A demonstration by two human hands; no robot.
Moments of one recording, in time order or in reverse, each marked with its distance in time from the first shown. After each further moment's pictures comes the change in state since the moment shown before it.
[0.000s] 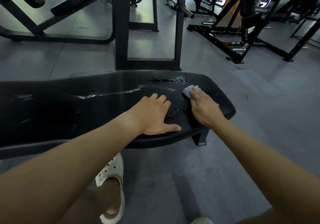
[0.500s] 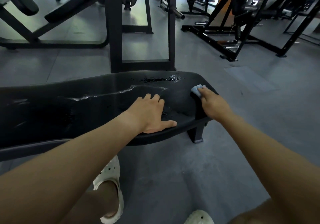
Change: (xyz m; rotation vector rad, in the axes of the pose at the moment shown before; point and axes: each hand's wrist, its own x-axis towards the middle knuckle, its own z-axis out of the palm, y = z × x) left_hand 0.003 0.023 -0.006 0.052 -0.078 -0.081; right_hand -0.011 0.051 -0.025 0.029 -0.058 0.155
